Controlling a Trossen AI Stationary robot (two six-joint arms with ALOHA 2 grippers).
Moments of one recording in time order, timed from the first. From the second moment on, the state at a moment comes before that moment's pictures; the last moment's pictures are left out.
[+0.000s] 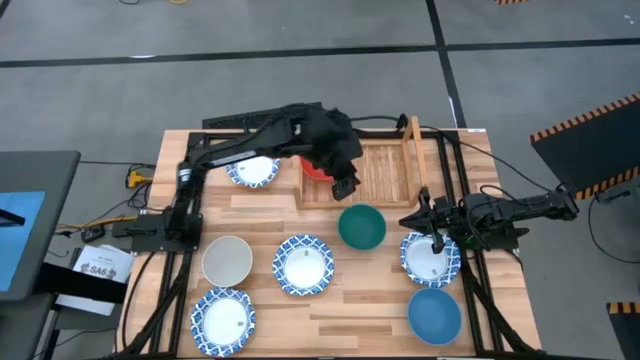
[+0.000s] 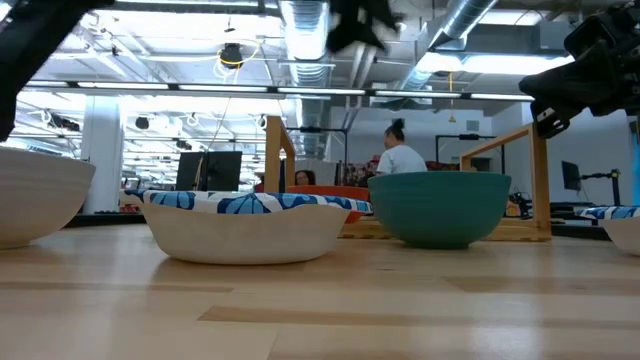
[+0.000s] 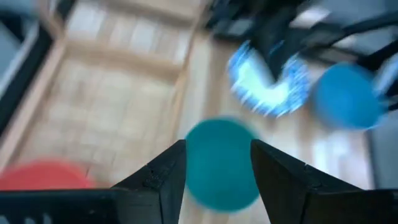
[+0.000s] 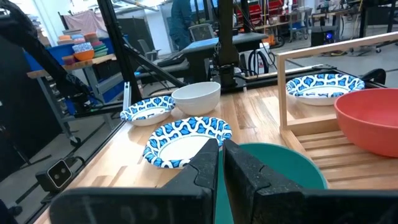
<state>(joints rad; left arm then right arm) 0.17 2.04 2.29 -0.94 0.14 -0.13 0.14 0.06 0.01 0.04 0.08 0.20</state>
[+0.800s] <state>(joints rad) -0.03 1.31 1.24 0.10 -0.17 -0.31 0.13 0.07 0.07 0.62 0.18 0.70</state>
